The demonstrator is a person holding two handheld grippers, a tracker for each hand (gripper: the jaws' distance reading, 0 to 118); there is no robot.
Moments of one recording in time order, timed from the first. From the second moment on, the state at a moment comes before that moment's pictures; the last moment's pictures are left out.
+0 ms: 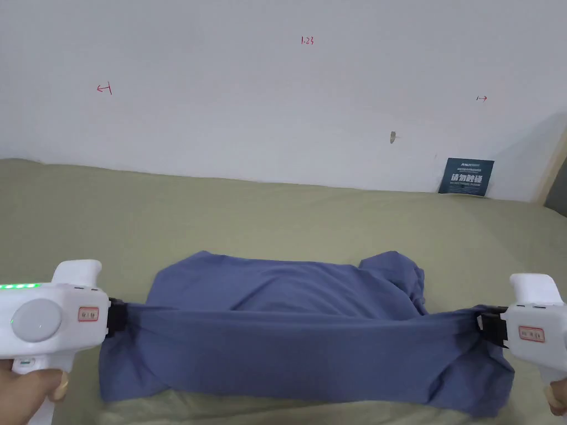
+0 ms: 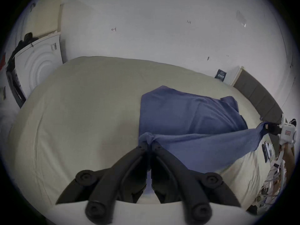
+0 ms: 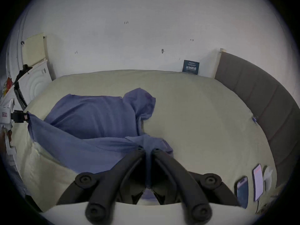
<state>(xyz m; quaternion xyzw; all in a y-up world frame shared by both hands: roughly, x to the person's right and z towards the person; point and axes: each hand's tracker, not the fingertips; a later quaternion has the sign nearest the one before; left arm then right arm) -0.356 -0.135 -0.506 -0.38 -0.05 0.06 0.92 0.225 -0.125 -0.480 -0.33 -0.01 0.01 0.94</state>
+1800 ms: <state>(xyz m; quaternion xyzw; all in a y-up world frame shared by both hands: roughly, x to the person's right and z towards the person) -0.358 -0.204 -0.474 -0.42 -0.03 0.11 0.90 0.243 -0.225 -0.444 -0.42 -0.02 -0.12 0.90</state>
